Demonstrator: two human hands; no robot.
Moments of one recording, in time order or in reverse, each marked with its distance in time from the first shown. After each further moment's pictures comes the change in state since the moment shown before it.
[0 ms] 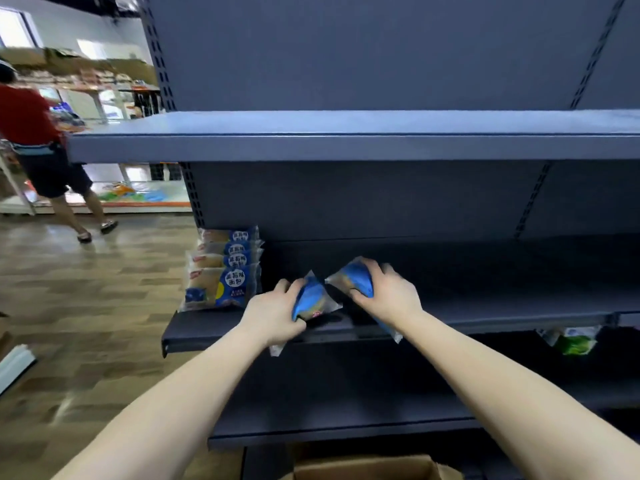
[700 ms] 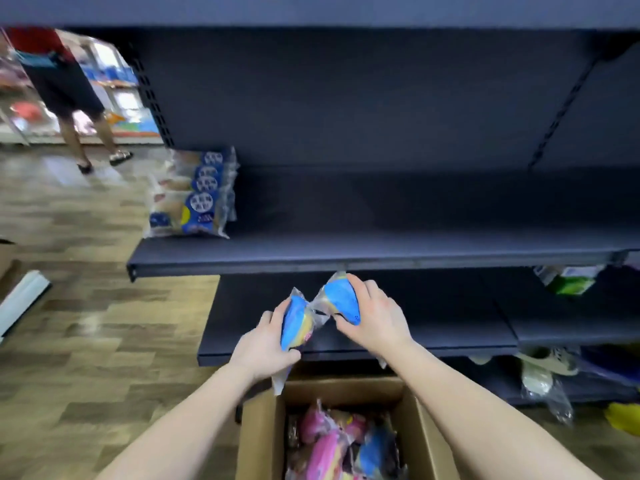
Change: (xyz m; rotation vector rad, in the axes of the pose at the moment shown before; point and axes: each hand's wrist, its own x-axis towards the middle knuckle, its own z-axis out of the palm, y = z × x) left_hand -0.096 0.060 0.121 -0.391 -0.325 -0.273; right_hand -0.111 0.051 0.085 0.039 -0.194 -0.097
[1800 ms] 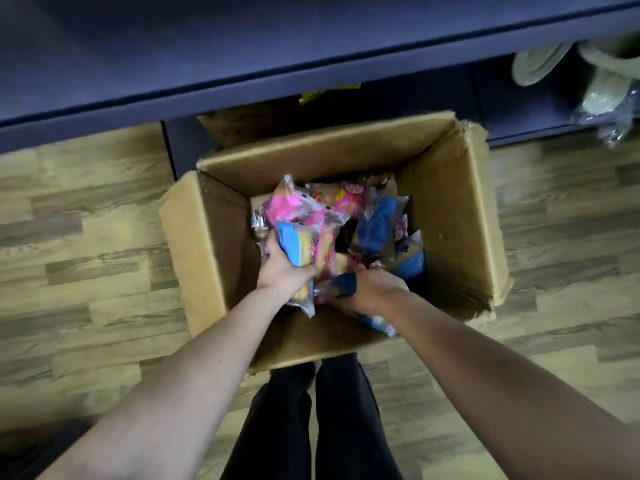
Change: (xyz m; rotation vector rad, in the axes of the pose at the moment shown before) left_hand 0.028 -0.118 0.413 -0.385 -0.484 -0.630; right_hand -0.178 0.096 0.402 0.118 -1.179 0.580
